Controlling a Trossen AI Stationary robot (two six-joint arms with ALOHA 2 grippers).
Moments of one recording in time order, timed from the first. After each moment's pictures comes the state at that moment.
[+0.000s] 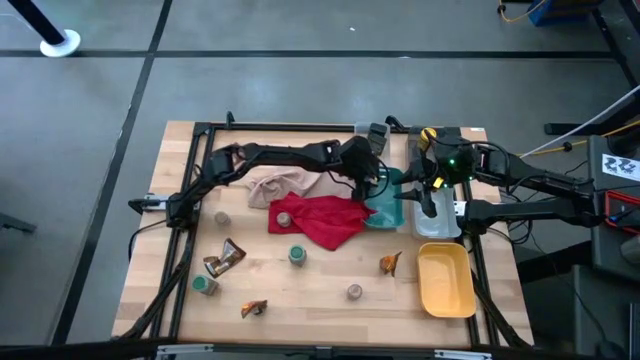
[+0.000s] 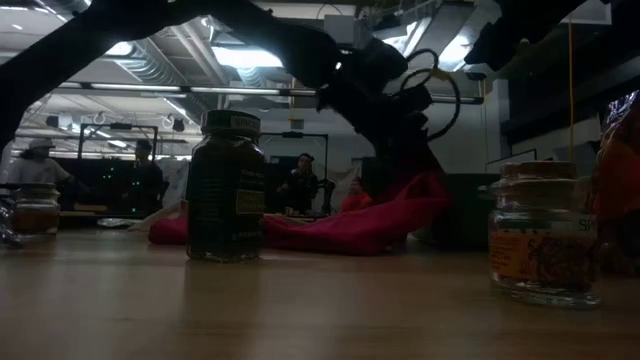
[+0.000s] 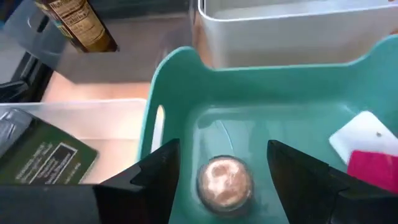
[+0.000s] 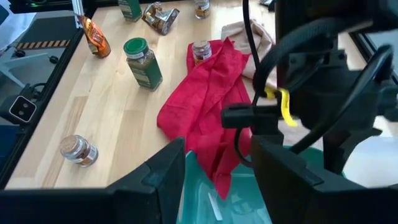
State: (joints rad) left arm 0.26 2.29 1.87 -0.25 0.12 0.27; right arm -0.26 0.85 0.91 -0.68 -0.31 -0.11
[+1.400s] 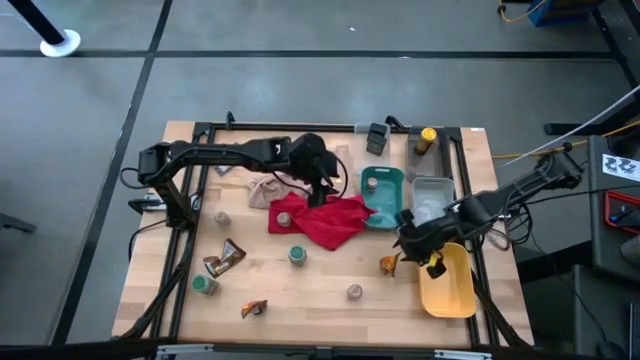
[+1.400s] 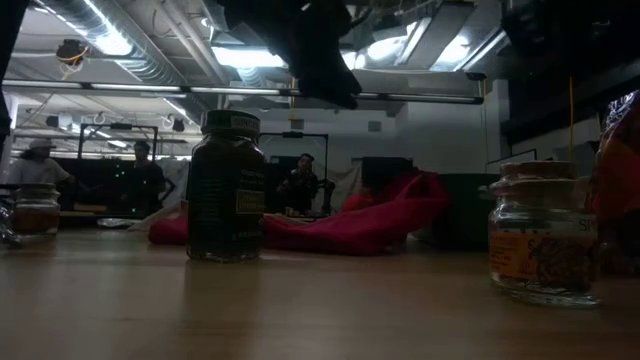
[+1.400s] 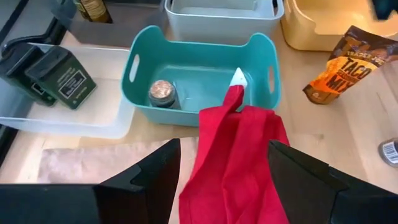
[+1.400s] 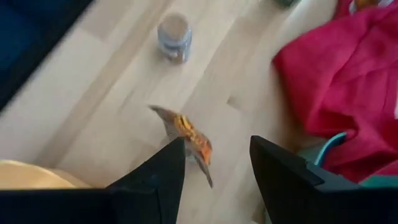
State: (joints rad) left arm 0.19 1.71 1.40 -0.41 0.12 0.11; right arm 0.47 1.13 0.91 -0.76 0.03 -0.09
